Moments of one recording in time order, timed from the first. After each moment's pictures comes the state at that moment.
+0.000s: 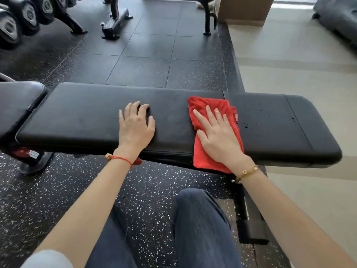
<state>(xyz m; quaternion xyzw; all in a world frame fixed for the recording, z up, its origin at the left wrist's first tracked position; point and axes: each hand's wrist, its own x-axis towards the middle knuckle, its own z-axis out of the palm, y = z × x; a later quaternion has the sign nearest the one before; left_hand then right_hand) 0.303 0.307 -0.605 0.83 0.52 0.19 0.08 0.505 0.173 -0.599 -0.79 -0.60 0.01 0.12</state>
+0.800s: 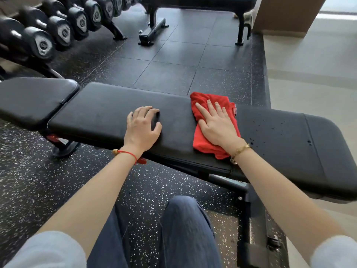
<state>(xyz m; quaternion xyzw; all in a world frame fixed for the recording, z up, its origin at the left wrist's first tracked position) 0.307 0.301 -0.603 0.82 0.53 0.23 0.04 0.542 0.243 -0.591 -0.74 -0.66 0.06 0.10</state>
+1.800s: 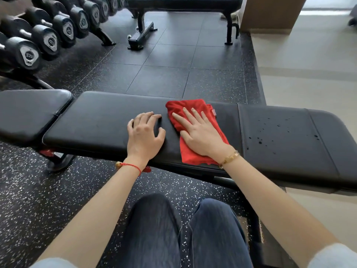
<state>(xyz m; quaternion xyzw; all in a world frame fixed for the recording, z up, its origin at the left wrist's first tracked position) 0.302 0.308 -0.613 0.81 0.52 0.27 0.03 0.483 0.248 -0.596 -0.69 -0.71 0.05 0.11</state>
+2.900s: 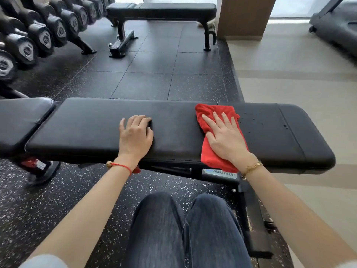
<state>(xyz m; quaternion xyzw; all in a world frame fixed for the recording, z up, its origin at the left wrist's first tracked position) 0.308 0.297 -0.606 0.84 0.49 0.24 0.02 0.547 0.167 -0.589 -0.81 -0.59 0.01 0.09</state>
